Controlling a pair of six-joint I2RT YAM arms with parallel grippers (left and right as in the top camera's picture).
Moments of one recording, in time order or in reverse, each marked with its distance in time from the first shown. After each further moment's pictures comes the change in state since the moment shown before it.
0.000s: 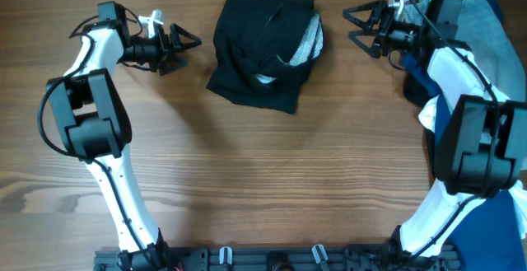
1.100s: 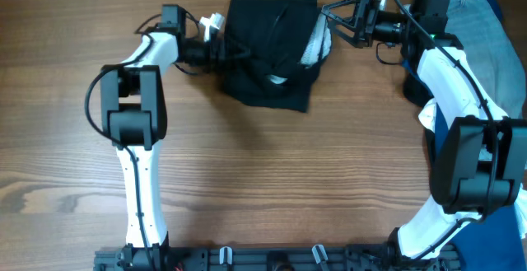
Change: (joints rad) left arm -0.238 0.127 0.007 0.183 0.270 -0.023; right arm 0.105 -0.123 0.000 0.032 -0.089 -0.007
